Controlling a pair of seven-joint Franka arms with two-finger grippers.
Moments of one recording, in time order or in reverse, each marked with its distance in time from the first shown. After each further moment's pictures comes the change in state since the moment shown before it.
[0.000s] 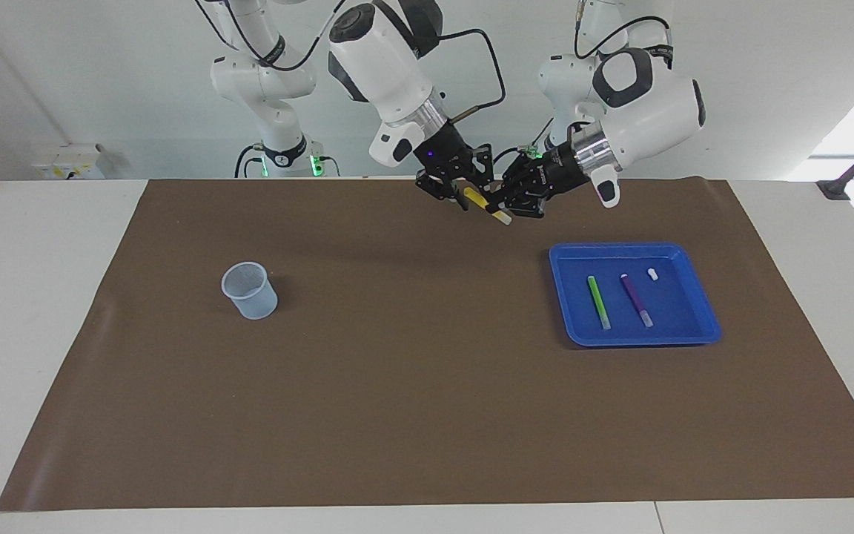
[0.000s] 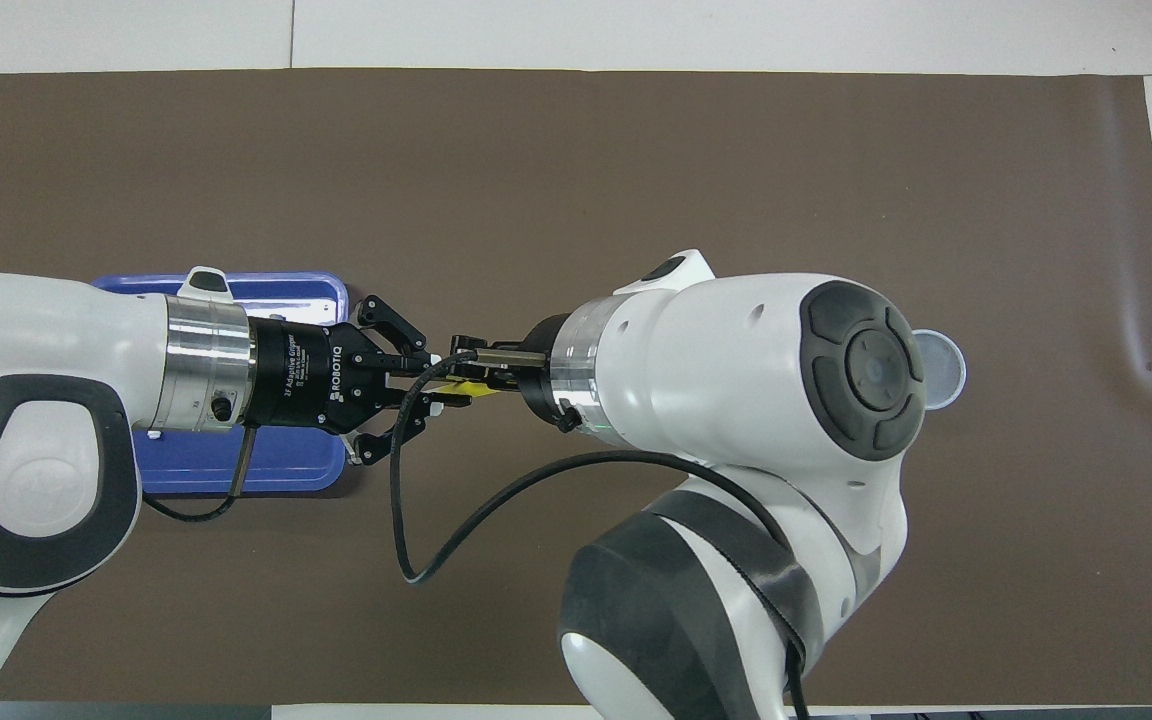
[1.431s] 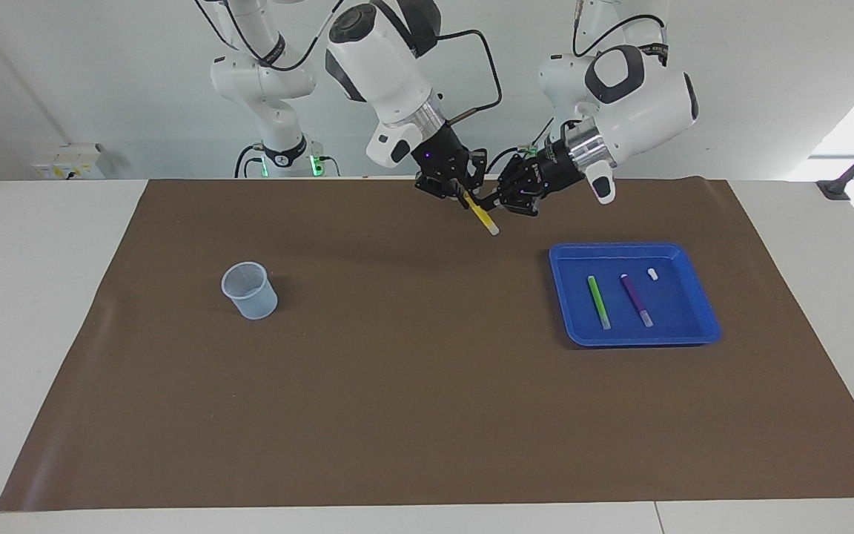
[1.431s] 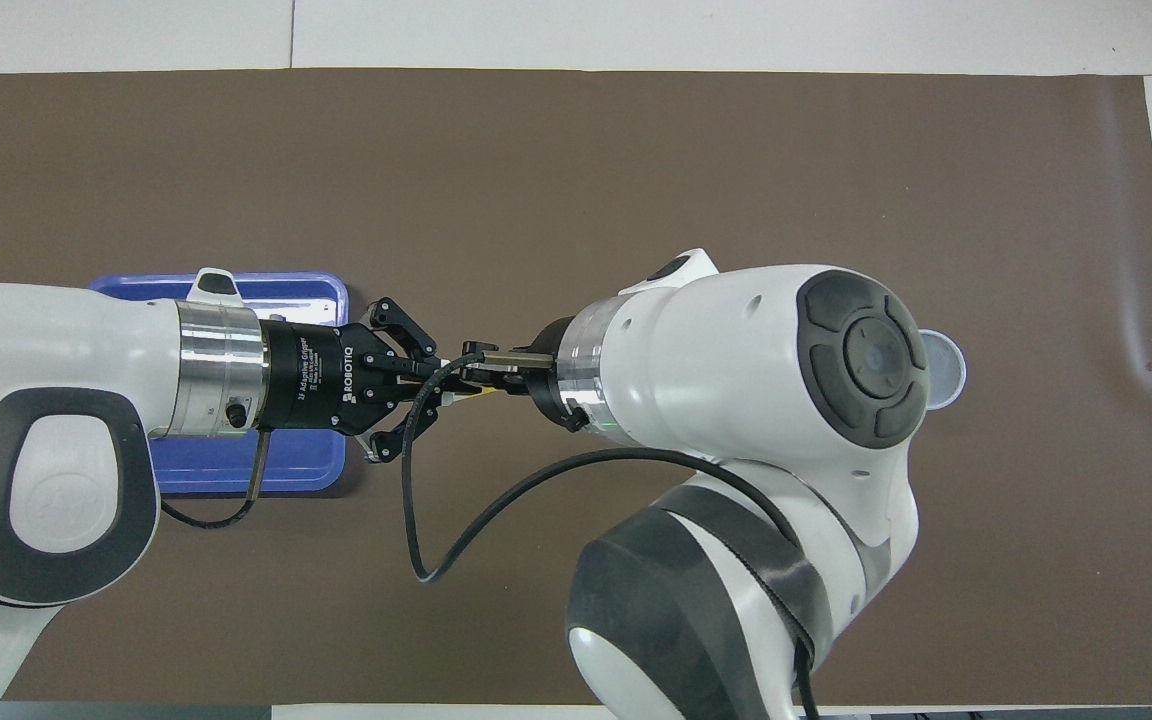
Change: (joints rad) left arm -0.039 -0.009 0.007 -0.008 -0.001 0.055 -0.001; right arm -0.009 -0.002 -0.005 0.006 -0.020 -0.048 -0.002
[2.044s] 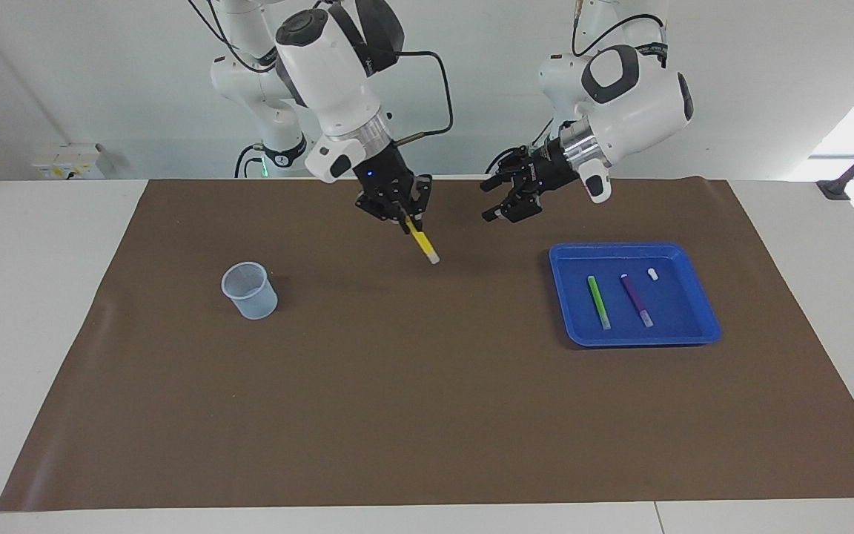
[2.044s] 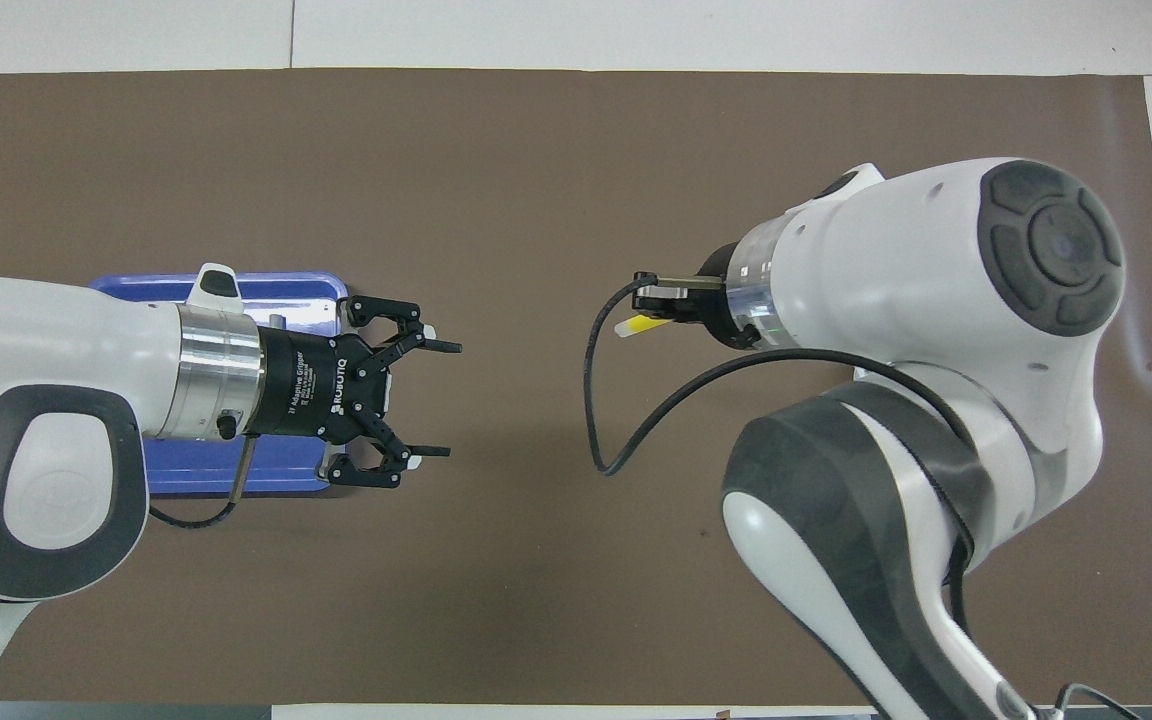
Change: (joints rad) left arm 0.031 0.000 0.008 -0.002 0.098 -0.077 0.168; right arm -0.009 -0.035 -0.216 -0.004 -0.189 -0.156 -0.158
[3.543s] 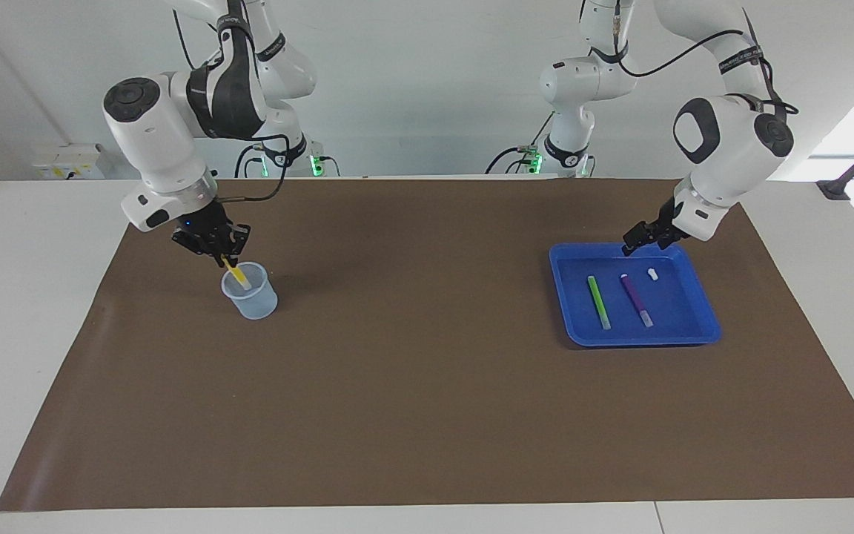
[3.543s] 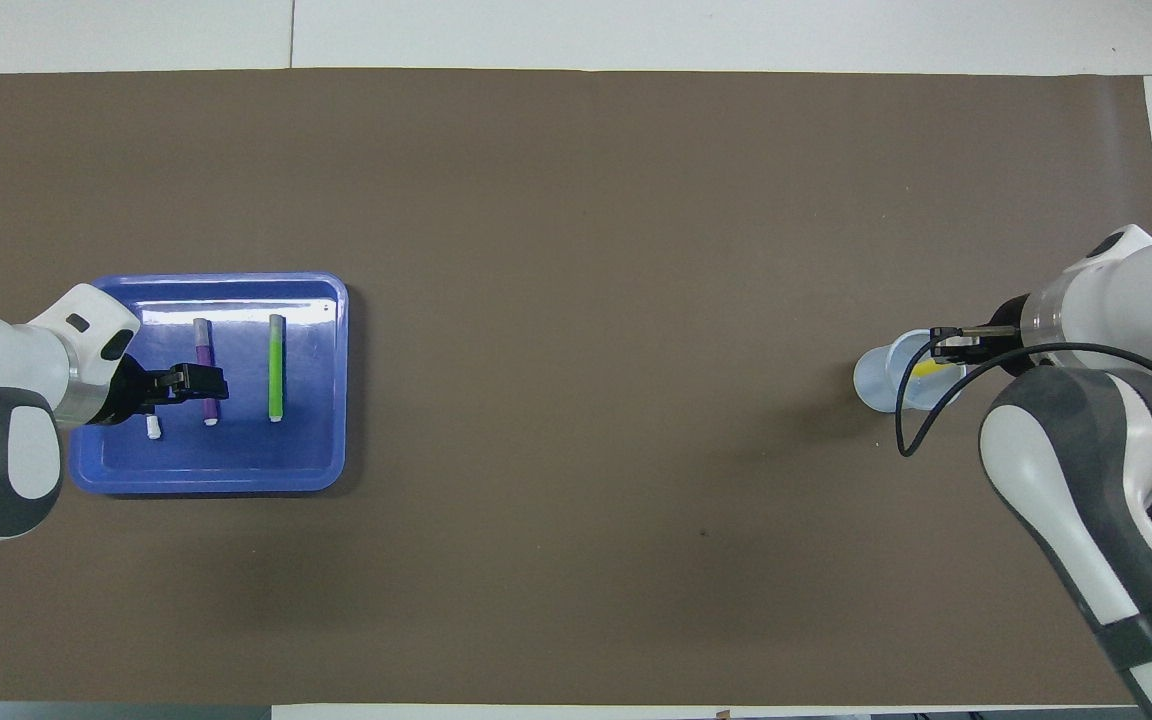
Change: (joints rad) left arm 0.356 0.140 -0.003 -0.216 0.739 0.332 1.332; right arm -0.010 -0.117 -0.399 -0.408 -0.173 0.092 -0.384
